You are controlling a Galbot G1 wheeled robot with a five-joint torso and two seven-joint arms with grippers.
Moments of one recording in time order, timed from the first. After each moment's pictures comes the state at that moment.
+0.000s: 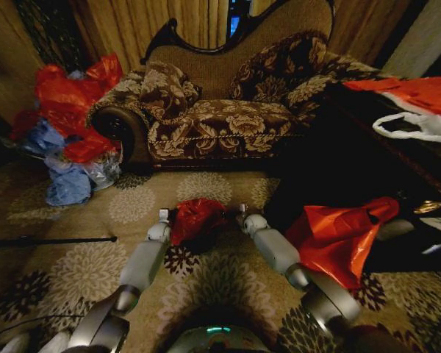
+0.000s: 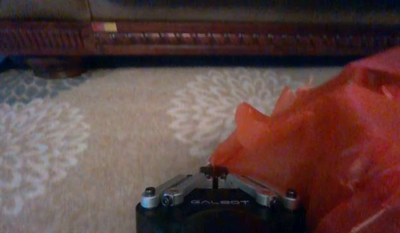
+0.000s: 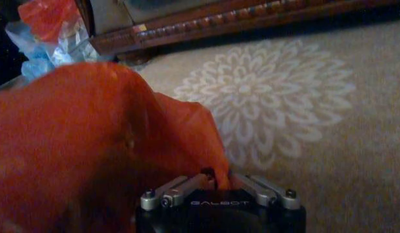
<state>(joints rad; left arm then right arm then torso) 0.66 -1.29 -0.28 -0.96 -0.35 0.18 0.01 -0.42 1.44 -0.10 0.75 0.59 -0.25 -0.32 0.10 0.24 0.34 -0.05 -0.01</state>
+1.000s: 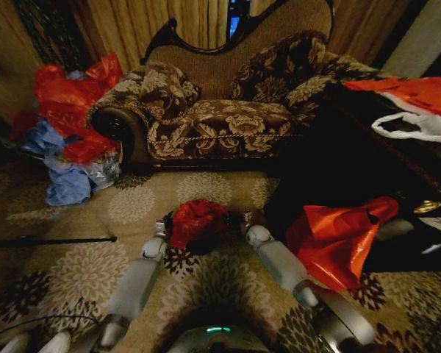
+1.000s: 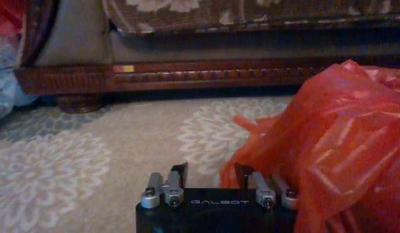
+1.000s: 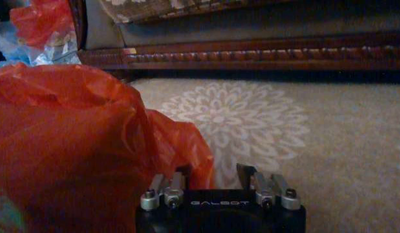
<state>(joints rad) 0.86 -1.24 -0.32 -1.22 -0.33 0.08 -0.05 -0.53 1.35 -0.11 0.93 0.50 -0.10 -0.20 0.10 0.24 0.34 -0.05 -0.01</state>
